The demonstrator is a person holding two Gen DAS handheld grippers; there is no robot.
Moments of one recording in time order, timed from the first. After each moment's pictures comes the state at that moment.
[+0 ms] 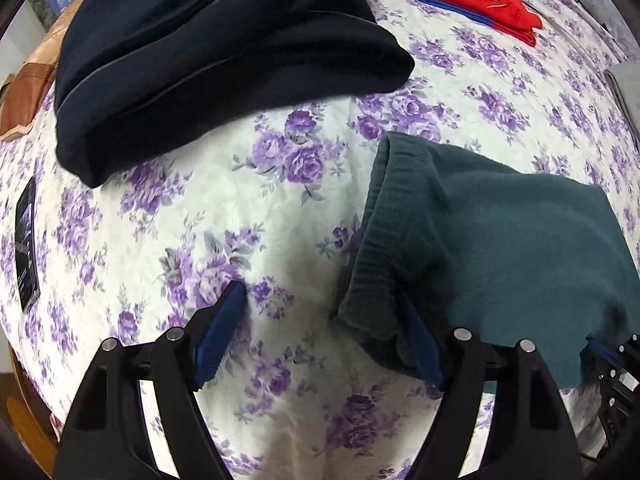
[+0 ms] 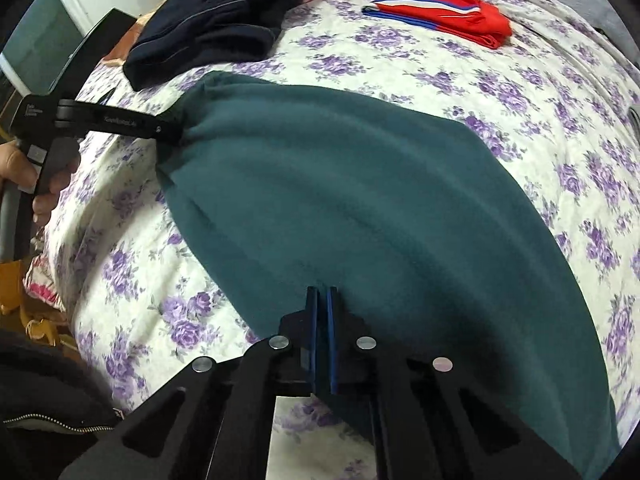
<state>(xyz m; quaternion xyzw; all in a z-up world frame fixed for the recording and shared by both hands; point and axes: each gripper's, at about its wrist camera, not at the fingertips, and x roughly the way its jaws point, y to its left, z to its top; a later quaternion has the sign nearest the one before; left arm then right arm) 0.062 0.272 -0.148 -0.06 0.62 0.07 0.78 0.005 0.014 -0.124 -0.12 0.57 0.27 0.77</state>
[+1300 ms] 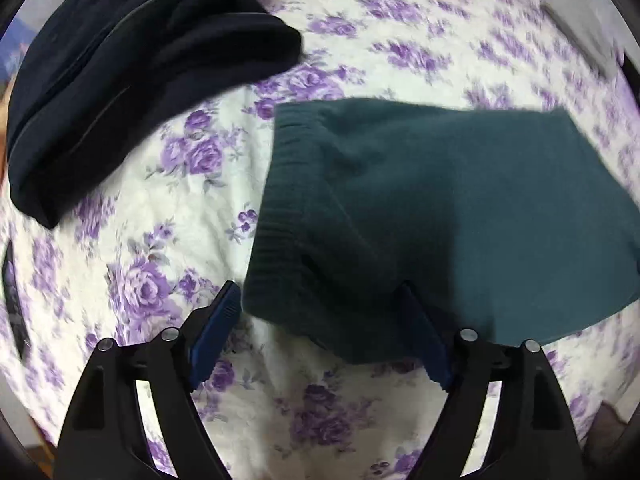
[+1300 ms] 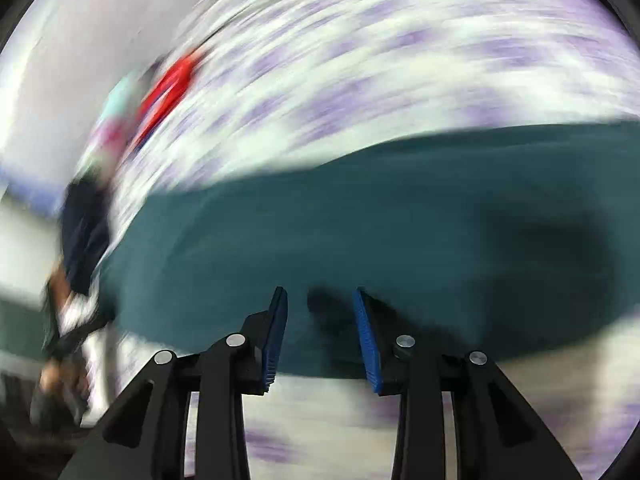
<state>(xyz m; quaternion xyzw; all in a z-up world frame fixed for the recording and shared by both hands) 0.038 0.235 -0.156 0.01 0.61 -0.02 0.79 -0.064 -0.266 -0.122 0.25 0.54 -0.03 0.81</state>
